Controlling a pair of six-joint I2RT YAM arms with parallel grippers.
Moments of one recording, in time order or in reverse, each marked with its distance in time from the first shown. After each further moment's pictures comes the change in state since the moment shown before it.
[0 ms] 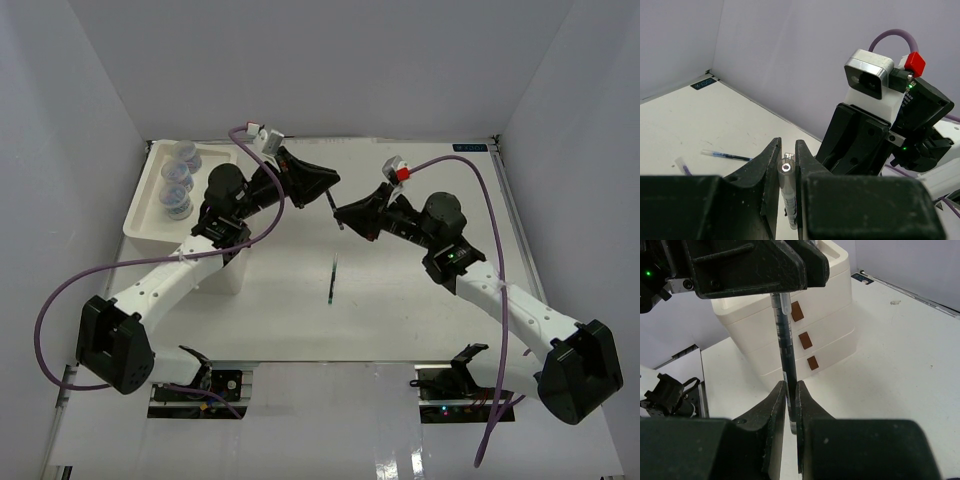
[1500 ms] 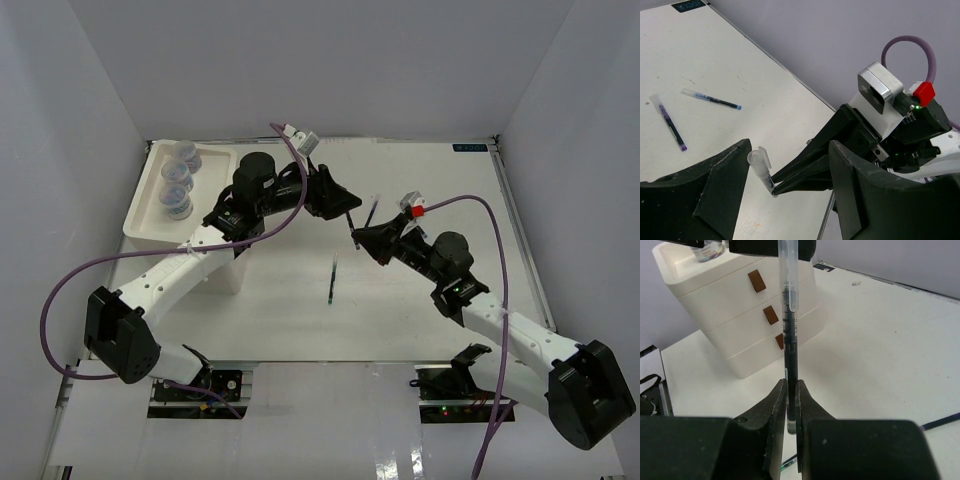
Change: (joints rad) left arm -0.095 0.061 0.171 -0.409 -0.063 0.051; right arm -0.017 -0.148 -0.335 0.178 0.149 -0.041
